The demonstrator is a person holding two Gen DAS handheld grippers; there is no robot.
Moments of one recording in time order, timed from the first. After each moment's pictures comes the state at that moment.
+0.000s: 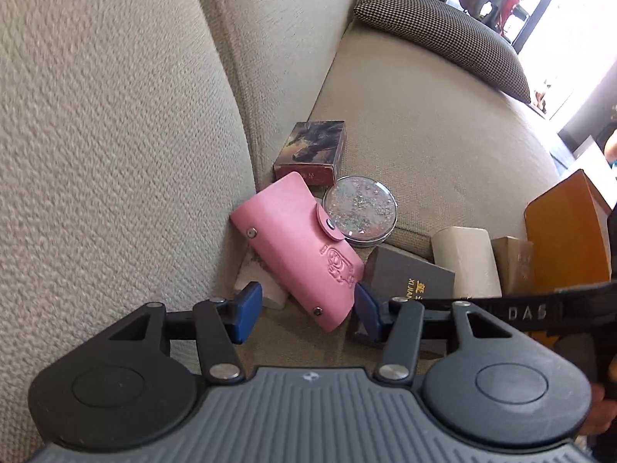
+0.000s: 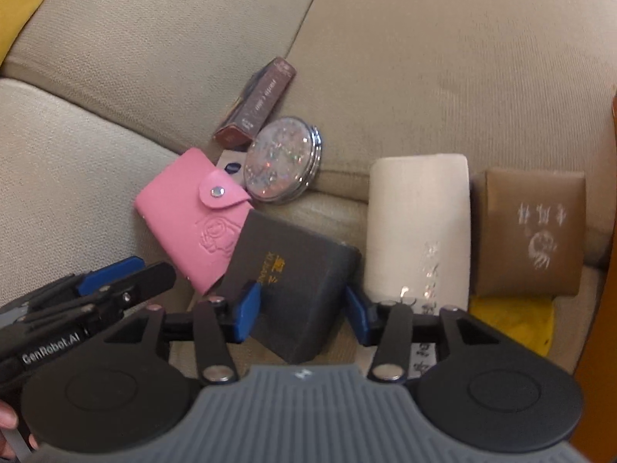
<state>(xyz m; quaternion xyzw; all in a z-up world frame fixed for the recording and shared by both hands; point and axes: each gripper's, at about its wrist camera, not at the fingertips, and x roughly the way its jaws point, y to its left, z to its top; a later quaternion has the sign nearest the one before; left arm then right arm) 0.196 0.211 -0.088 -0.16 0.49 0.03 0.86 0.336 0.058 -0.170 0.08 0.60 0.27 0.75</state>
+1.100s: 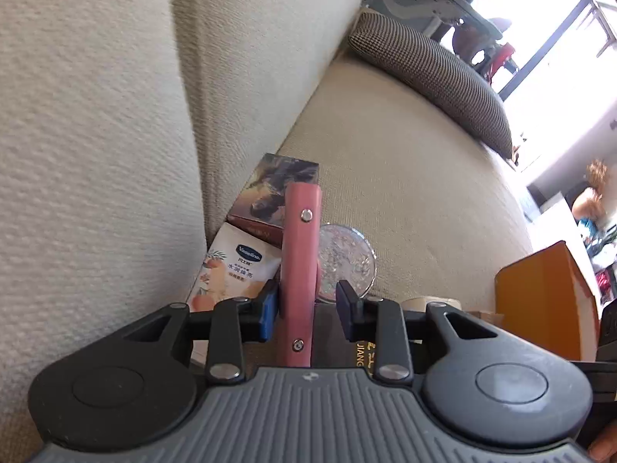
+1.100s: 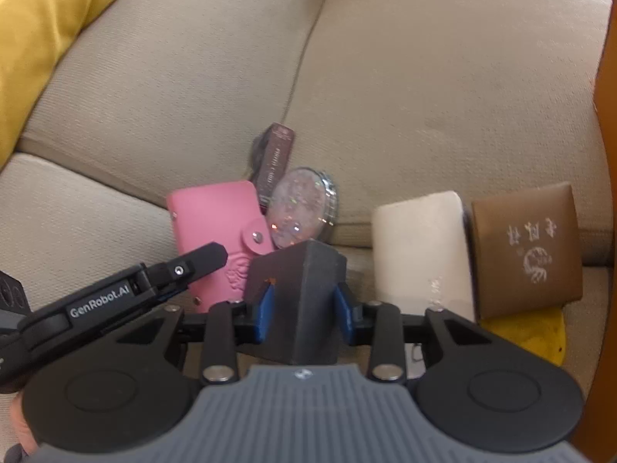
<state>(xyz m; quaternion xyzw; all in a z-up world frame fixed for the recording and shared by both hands) 0.227 0.217 -0.108 -0.23 0.44 0.00 0.87 0.340 0.047 -0.160 0.17 0.55 0.24 0.78</state>
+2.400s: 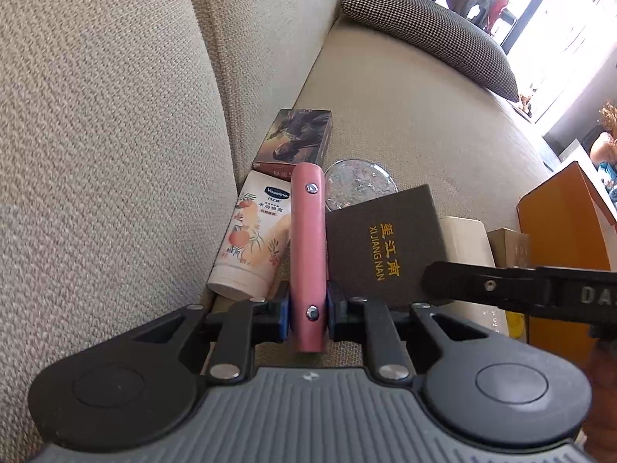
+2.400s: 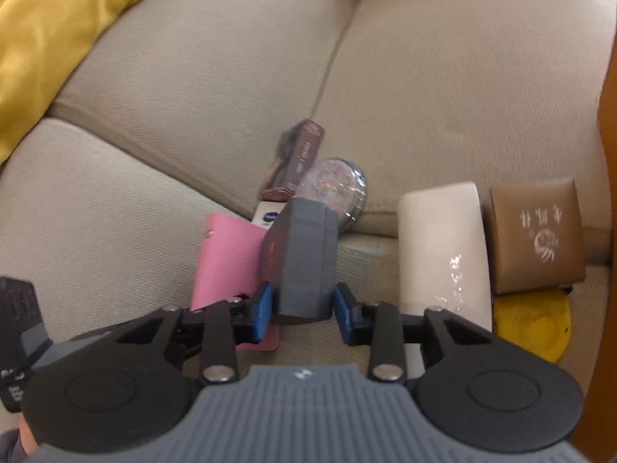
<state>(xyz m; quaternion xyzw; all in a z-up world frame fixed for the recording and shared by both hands) 0.192 0.202 -0.111 -0.16 0.48 0.00 0.86 0.295 0.052 -0.121 0.11 0.51 0.28 0.81</state>
